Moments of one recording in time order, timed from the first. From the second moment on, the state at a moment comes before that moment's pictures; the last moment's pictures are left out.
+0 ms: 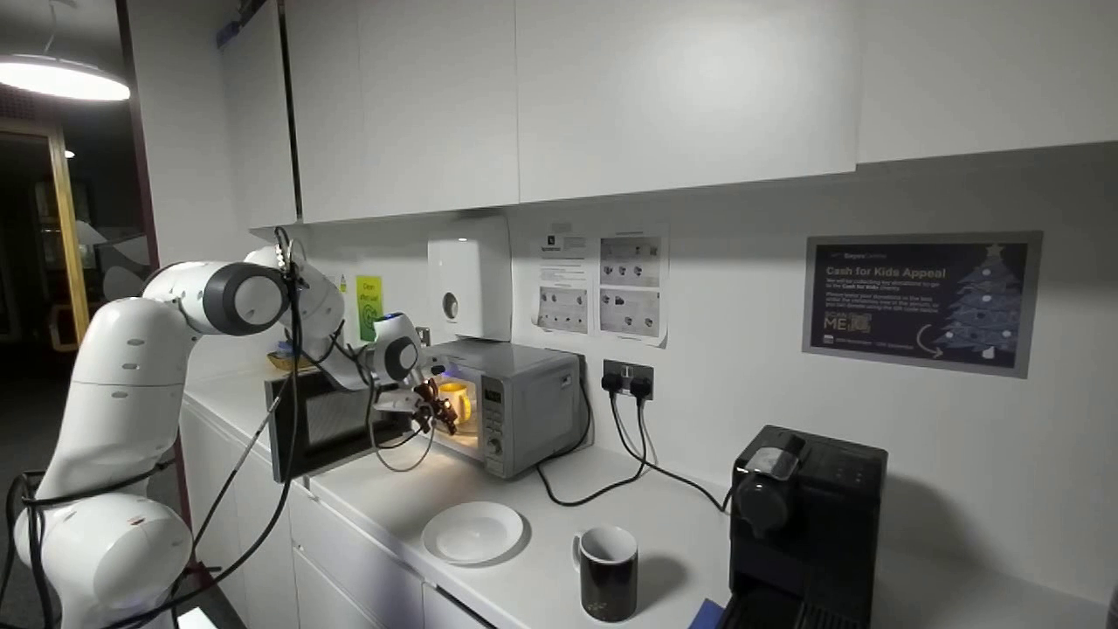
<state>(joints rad) 0.18 0.25 0.06 -2.00 -0.32 2.58 0.34</state>
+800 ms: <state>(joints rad) 0.23 0.26 0.01 -2.04 -0.47 2.63 0.52</state>
